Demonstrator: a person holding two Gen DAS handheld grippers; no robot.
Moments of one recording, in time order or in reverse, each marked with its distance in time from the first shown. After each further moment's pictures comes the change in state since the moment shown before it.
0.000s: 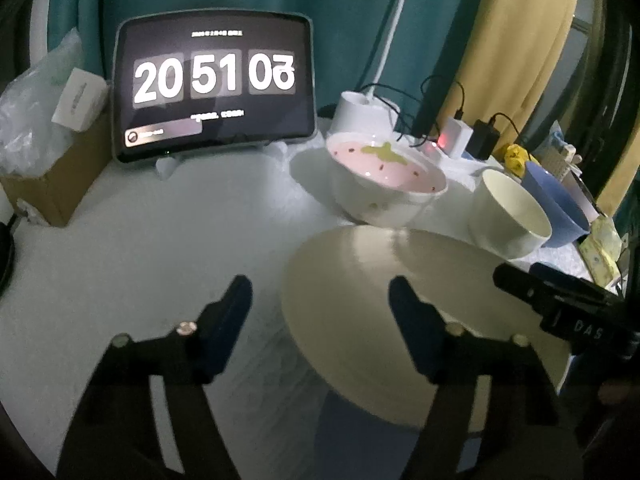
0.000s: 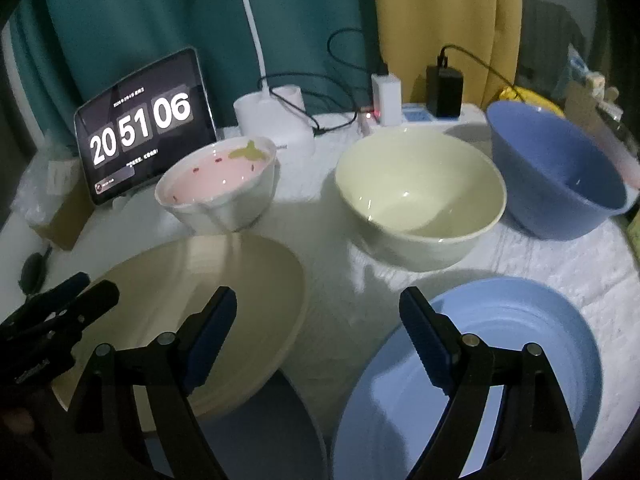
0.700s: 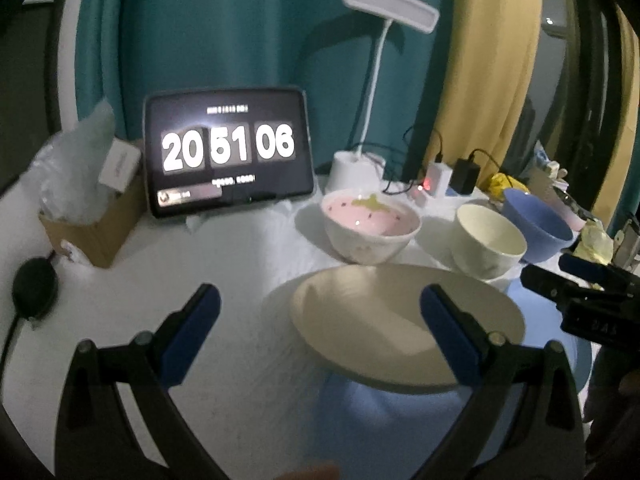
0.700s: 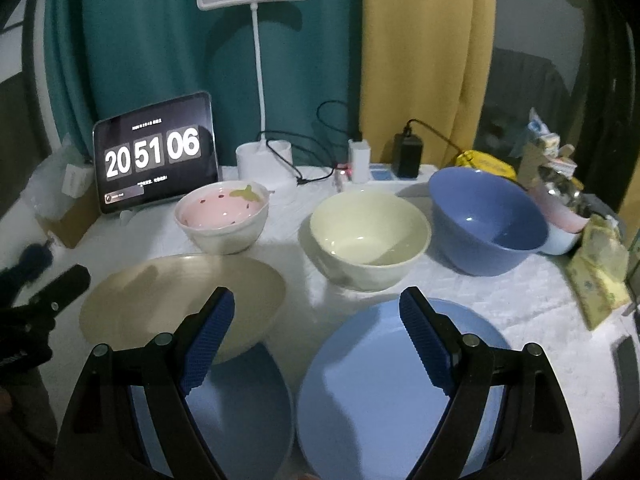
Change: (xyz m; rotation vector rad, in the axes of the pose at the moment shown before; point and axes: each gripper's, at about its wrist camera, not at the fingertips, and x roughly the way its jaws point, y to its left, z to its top) left arm -0.059 -0.012 -0.003 0.057 -0.178 0.037; right arm -0.074 0.003 -0.006 -0.105 -0.161 -0.105
